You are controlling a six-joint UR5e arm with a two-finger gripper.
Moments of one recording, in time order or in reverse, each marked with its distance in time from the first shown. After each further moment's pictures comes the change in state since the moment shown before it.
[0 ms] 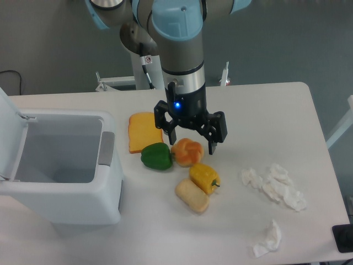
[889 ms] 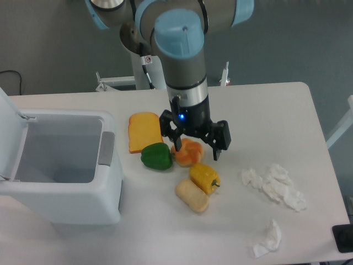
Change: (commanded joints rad) arm -0.005 -0.055 -0.054 0.034 0.043 -0.067
